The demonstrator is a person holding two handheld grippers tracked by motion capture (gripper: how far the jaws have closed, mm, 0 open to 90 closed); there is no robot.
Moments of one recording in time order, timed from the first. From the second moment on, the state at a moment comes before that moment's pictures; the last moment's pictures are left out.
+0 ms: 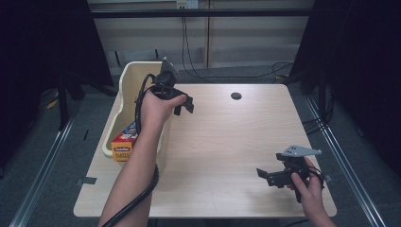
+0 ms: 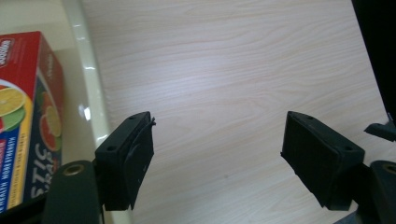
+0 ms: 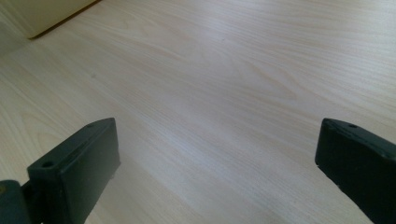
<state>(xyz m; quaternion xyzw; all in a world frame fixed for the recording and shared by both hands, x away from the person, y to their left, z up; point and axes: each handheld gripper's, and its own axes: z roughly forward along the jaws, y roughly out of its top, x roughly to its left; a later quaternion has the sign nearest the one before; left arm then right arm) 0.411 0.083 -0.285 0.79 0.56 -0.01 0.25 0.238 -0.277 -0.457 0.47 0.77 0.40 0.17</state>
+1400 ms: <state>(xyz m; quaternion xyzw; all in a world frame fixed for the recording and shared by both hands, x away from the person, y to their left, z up) 0.391 0.034 -0.321 0.83 0.49 -0.05 0.27 0.239 -0.273 -0.459 0.46 0.78 0.40 0.16</state>
